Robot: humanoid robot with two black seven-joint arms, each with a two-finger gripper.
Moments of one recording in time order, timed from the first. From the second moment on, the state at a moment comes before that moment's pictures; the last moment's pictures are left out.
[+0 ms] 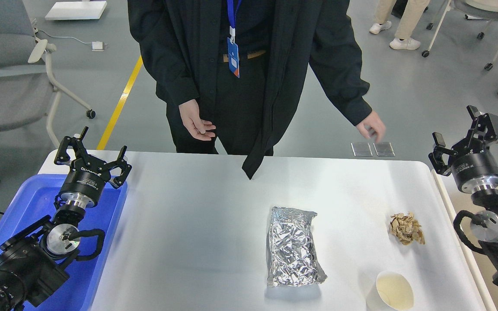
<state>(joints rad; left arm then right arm) -0.58 0.33 -0.75 -0.45 -0.16 -0.64 -0.52 0.53 -0.44 1.00 0.70 -0.34 0.12 0.52</state>
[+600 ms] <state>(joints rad) -0.58 0.33 -0.75 -0.45 -0.16 -0.64 -0.52 0.54 -0.43 1.00 0.70 -0.34 0.12 0.52</state>
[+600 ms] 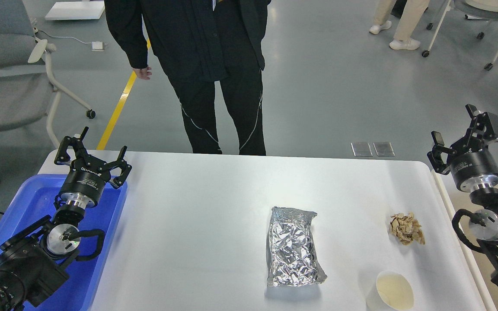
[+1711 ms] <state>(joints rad) -0.58 0.33 -0.75 -0.45 -0.16 -0.64 -0.52 0.57 -0.44 1.00 0.71 -0.33 0.14 0.52</state>
